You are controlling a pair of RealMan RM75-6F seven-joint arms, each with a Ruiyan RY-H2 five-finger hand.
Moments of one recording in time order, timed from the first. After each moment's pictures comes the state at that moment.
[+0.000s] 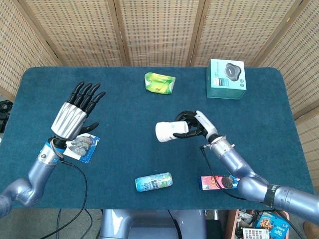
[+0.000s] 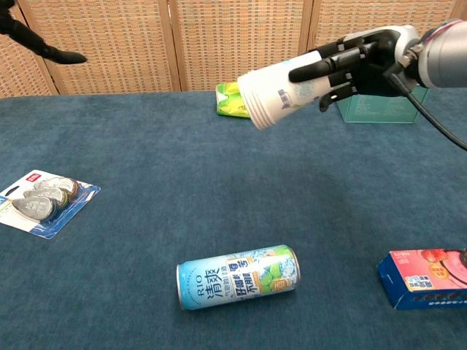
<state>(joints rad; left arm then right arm) -0.63 -1.40 -0.27 -1.33 1.66 1.33 0.10 0.81 -1.30 0.46 -1.67 -0.75 0.59 0.58</state>
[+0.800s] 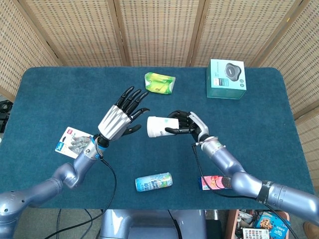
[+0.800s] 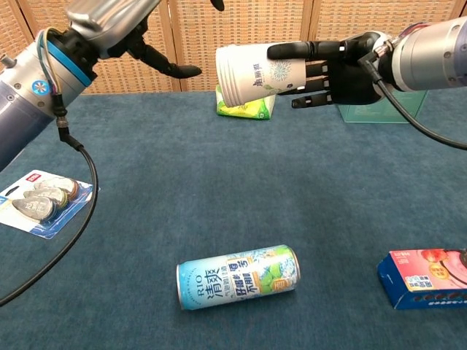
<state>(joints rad) -0.88 -1.79 -0.25 -0.88 1.74 1.45 -0.09 0.82 -1.33 0.53 -1.68 -0.57 0.52 0.68</state>
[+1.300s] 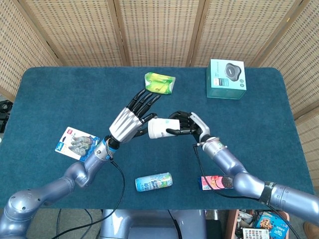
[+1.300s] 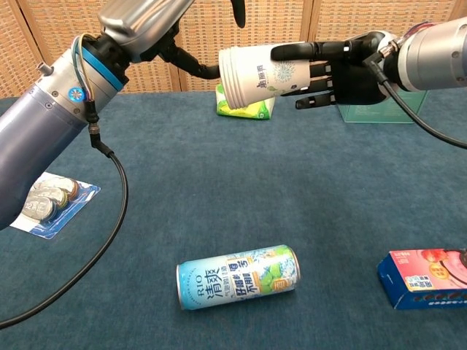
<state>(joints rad) -0.95 -1.88 -0.25 -0.79 1.73 1.49 -0.09 0.80 -1.32 0.53 -1.68 -0.58 0.50 0.67</state>
